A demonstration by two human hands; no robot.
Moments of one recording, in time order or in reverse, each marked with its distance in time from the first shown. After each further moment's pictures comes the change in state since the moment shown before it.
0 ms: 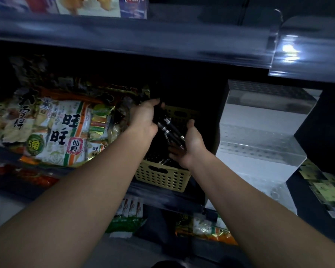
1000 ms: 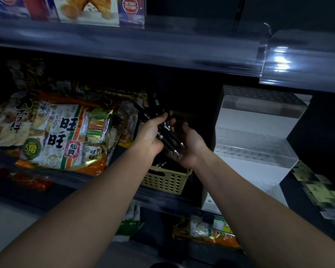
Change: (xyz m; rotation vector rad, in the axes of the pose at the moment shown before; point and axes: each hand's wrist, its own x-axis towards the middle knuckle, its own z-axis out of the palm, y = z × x) left_hand -0.015 -0.027 -0.012 -0.074 -0.217 -0.192; right_hand 0.010 -0.008 -0.012 0.000 -0.134 -0.023
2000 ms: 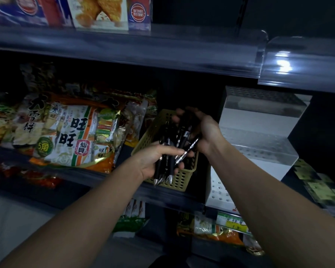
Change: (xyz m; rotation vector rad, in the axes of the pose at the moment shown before) left_hand -0.069 0.007 -0.029 0.586 -0.420 -0.334; right_hand -0.005 -0.030 0.002 0.103 -0.132 -0.242
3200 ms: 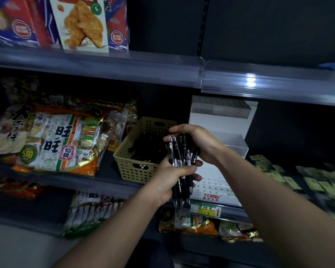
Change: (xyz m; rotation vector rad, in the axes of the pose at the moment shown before) left_hand -0.023 -0.046 0.109 -0.063 0.112 0.242; right_hand -0.090 -0.041 -0.035 -0.676 -0.188 -0.056
